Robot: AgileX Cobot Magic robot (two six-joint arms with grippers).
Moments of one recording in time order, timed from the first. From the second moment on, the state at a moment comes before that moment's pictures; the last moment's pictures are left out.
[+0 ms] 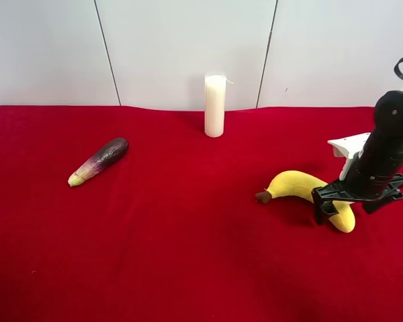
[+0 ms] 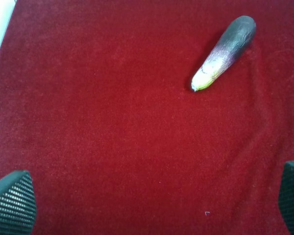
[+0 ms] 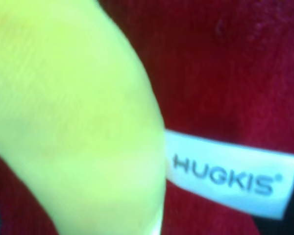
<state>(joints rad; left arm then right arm) 0.03 -0.01 -0.51 0.00 1.07 0.06 0.04 1.81 -0.81 -0.02 0.61 -0.14</state>
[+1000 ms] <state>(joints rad) 0.03 0.01 -0.51 -0.01 1.07 0.06 0.06 1.60 -0.86 0.01 0.72 -0.17</state>
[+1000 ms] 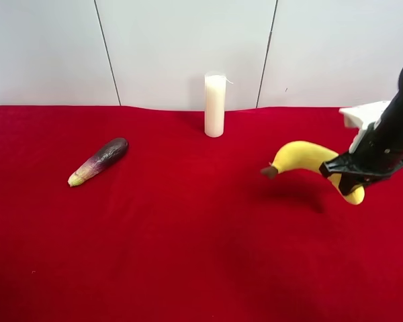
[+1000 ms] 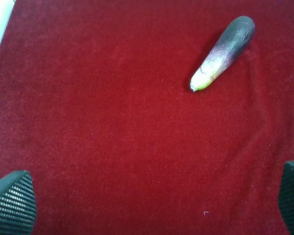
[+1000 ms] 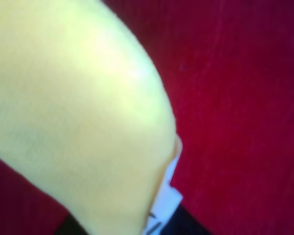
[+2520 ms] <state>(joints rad) -0.83 1.13 -1.06 0.09 0.99 0.34 0.73 1.45 -1.09 0.03 0.73 -0.23</state>
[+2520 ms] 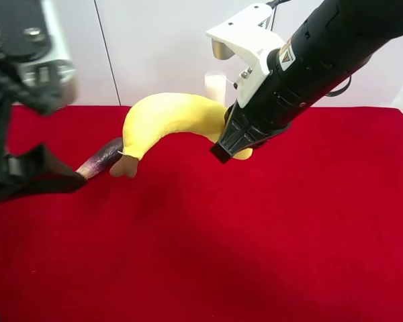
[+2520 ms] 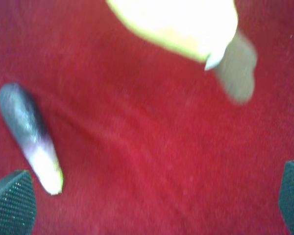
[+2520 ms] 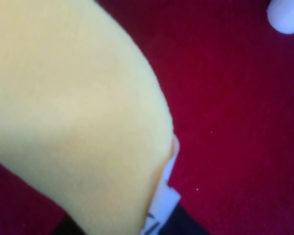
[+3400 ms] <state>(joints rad) -0.87 1.45 -1.18 0.05 0.83 0.34 0.73 1.45 -1.09 0.03 0.76 -0.22</state>
